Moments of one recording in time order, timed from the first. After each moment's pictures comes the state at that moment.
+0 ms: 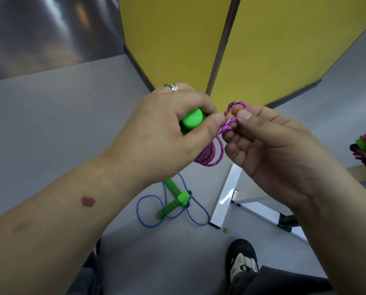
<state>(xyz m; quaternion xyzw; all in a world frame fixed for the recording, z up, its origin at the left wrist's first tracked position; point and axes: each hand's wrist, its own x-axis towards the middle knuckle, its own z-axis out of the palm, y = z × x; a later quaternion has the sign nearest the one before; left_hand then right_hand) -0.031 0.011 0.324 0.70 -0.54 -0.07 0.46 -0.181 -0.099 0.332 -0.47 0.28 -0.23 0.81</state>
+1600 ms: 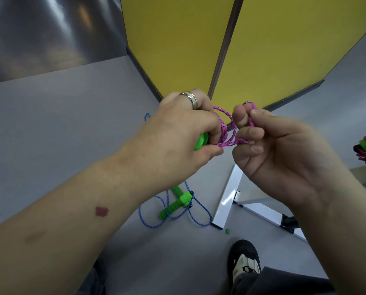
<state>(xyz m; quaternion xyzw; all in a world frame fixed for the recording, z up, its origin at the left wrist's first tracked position) -0.031 0.012 0.320 0.71 -0.62 -0.06 0.34 -0.176 -0.102 0.339 -0.31 0.30 -0.22 0.88</state>
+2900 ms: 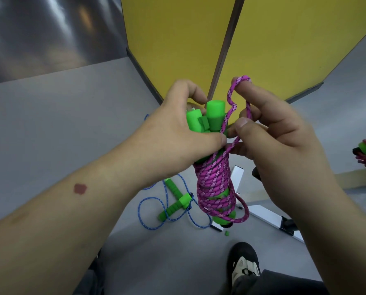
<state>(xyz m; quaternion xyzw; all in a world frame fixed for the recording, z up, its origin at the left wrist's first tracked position) -0.034 0.008 0.331 0.67 -0.40 -0.34 0.53 -0.181 -0.084 0.335 -0.69 0.22 -0.32 0.61</state>
